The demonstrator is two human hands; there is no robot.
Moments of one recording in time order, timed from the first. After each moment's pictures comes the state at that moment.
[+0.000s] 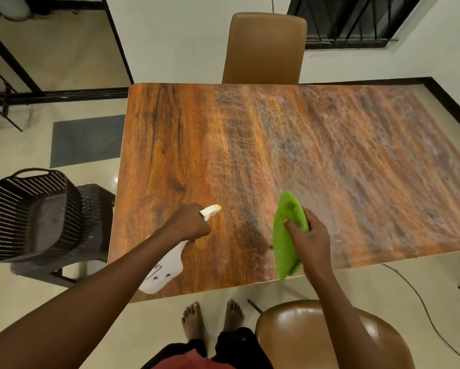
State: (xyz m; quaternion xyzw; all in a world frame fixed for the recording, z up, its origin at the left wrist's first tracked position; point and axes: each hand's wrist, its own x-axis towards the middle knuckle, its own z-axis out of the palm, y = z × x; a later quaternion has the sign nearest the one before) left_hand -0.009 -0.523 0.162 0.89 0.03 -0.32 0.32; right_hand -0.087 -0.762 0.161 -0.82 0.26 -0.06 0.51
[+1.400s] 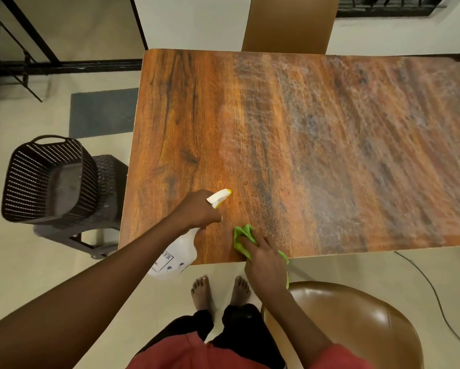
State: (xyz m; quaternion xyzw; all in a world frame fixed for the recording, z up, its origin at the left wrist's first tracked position) left_hand -0.038 -0.518 0.145 0.85 0.06 -0.32 0.41; right_hand -0.149 -0.688 0.071 -0.99 -0.02 0.09 0.14
